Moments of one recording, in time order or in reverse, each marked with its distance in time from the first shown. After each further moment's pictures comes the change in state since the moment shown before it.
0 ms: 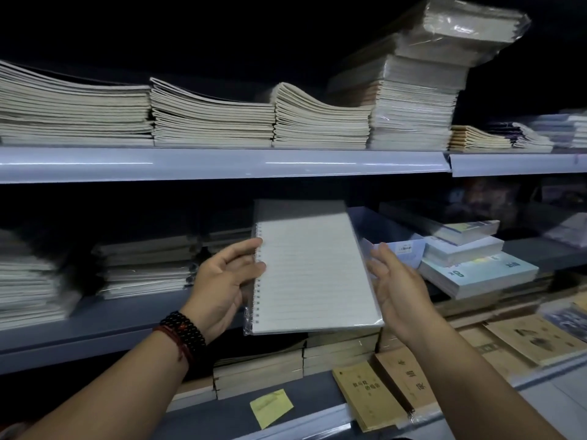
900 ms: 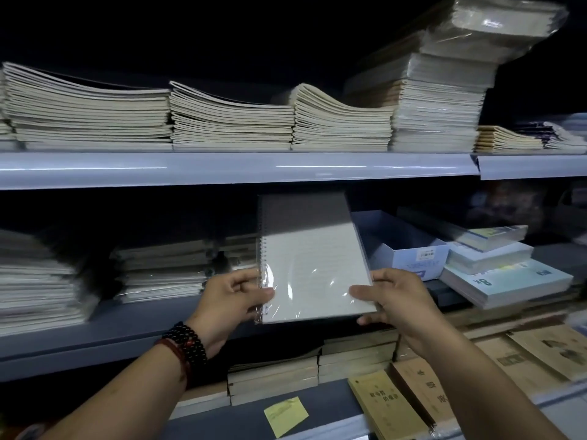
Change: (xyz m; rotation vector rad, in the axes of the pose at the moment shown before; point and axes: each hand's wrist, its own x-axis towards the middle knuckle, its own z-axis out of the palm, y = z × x) left_hand 0.004 -0.007 -0.030 0.361 0.093 -0.114; right_hand 0.000 0.009 0.017 -0.398 -0.108 0.027
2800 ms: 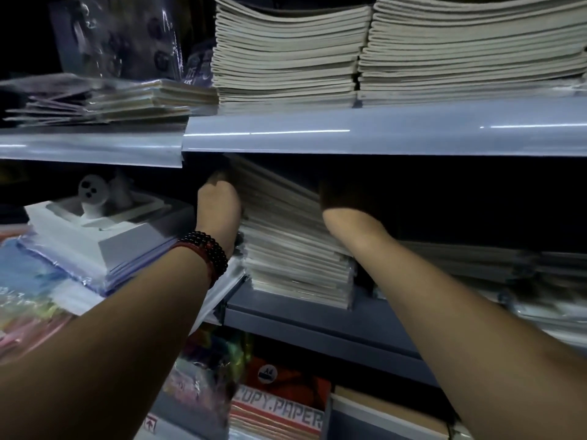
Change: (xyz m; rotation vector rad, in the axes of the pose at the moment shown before) left_hand 0.004 0.104 -0.378 0.136 1.037 0.227; right_hand 0.046 -0.062 0.487 -0.585 -0.346 -0.408
